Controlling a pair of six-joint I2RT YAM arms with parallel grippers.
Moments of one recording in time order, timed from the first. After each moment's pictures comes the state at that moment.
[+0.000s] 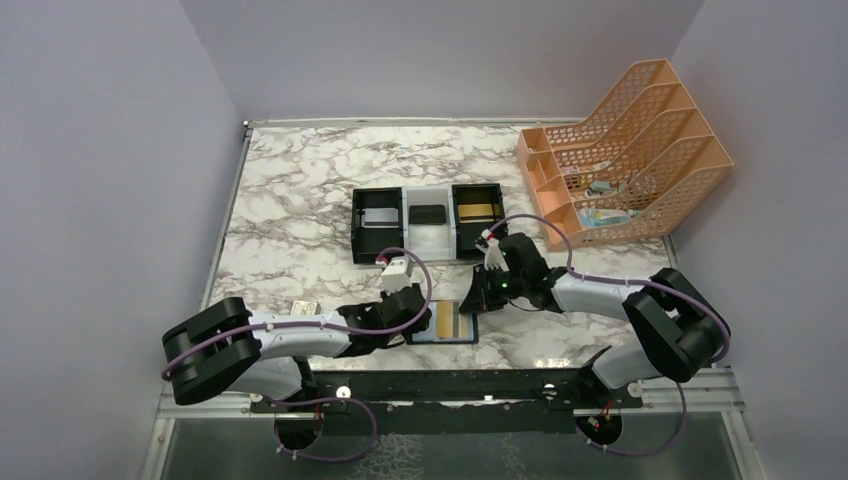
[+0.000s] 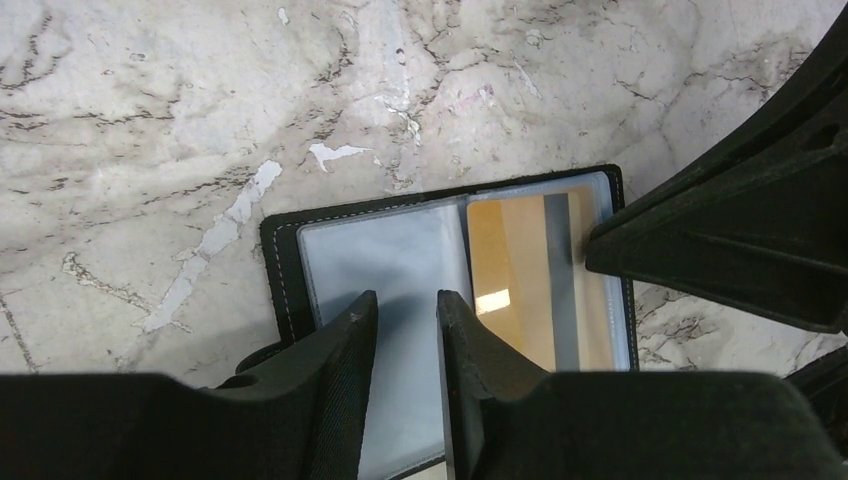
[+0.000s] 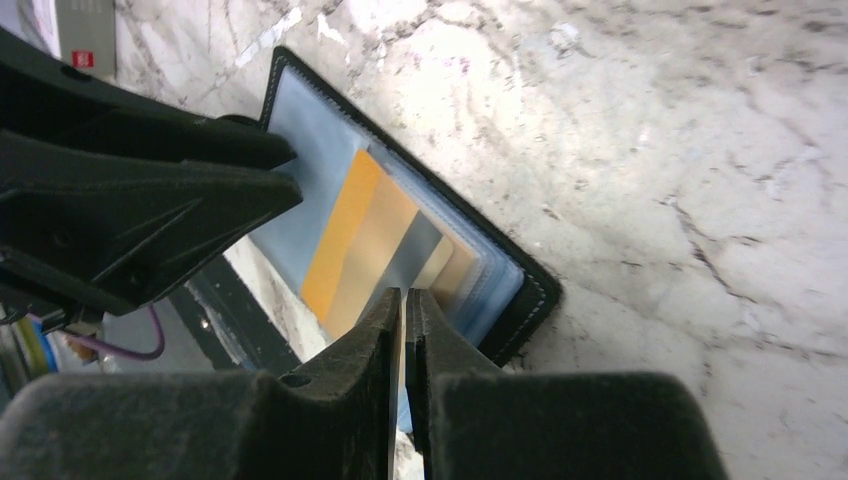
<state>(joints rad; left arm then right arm) -1.11 1.28 0.41 0.09 -0.41 -1.01 0.63 1.47 0.52 0.11 -0.51 0.51</state>
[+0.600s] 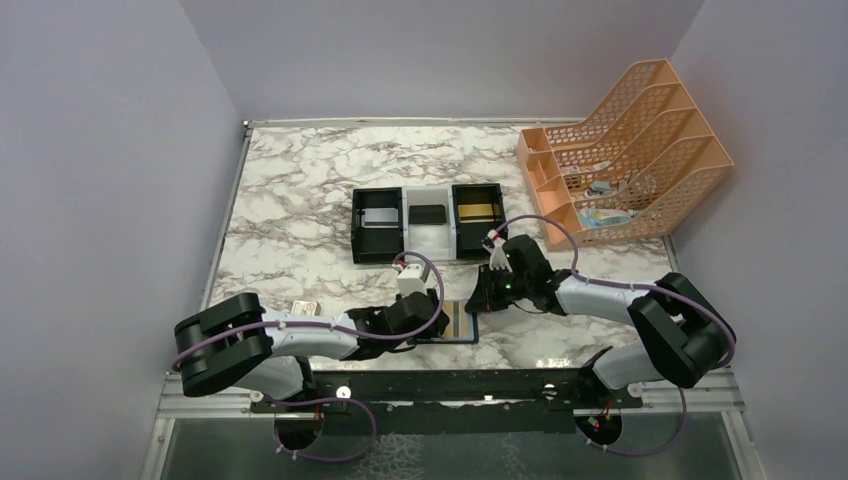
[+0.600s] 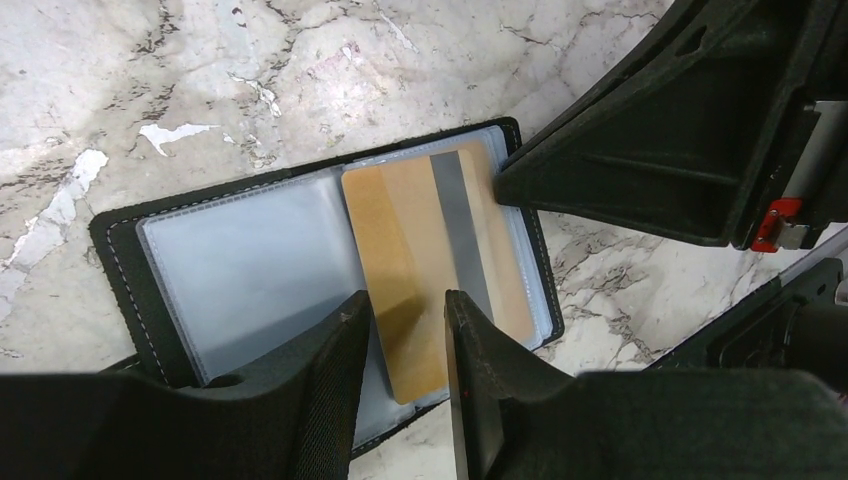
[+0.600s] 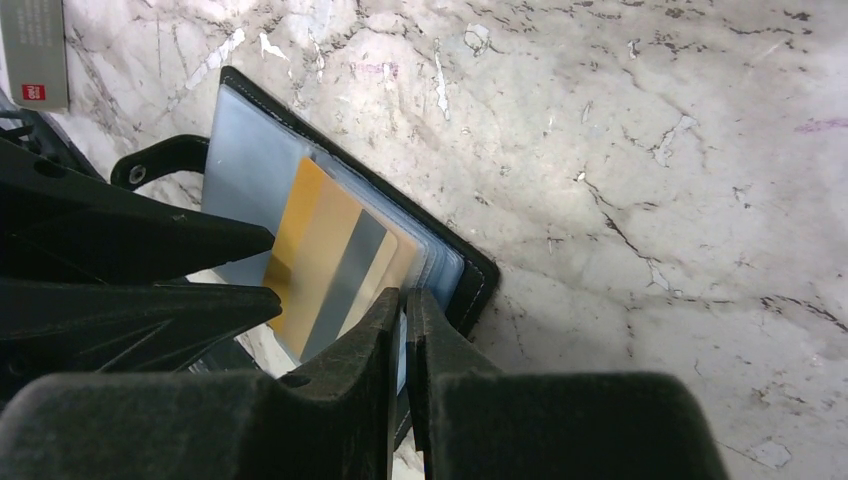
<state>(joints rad) -1.18 1.34 0.43 0.21 -0.36 -0.98 0.63 1.42 0.49 0.10 -0.42 0.51</state>
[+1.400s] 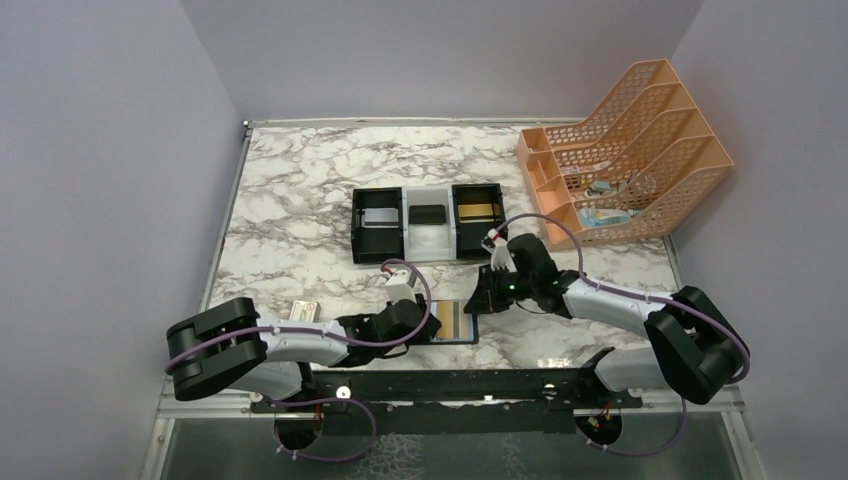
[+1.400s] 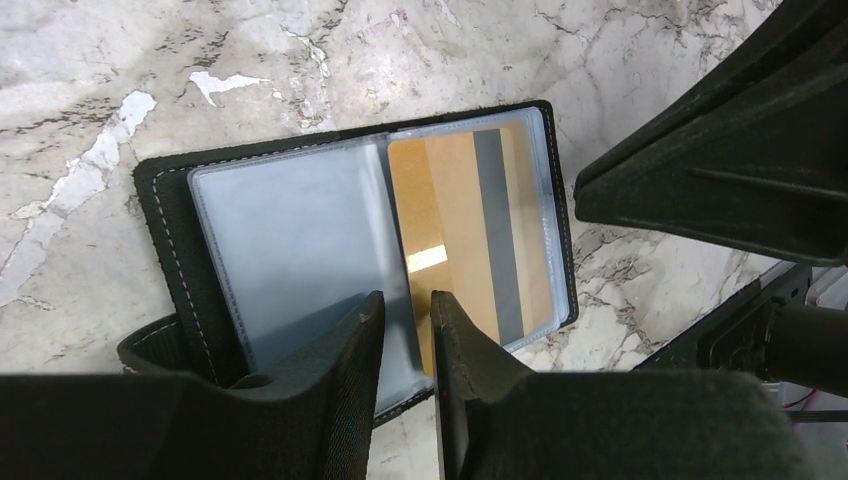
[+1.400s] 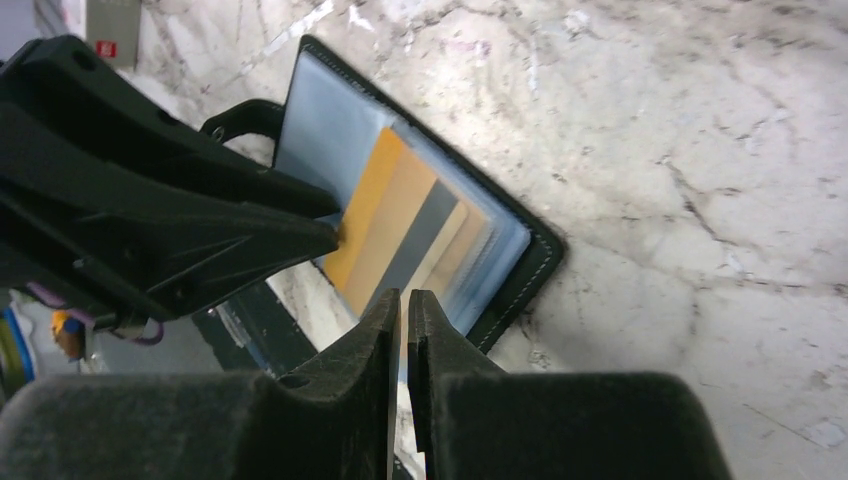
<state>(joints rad) -1.19 1.30 0.33 0.30 -0.36 -1.06 0.63 1.33 0.49 0.06 -0.49 0.49</state>
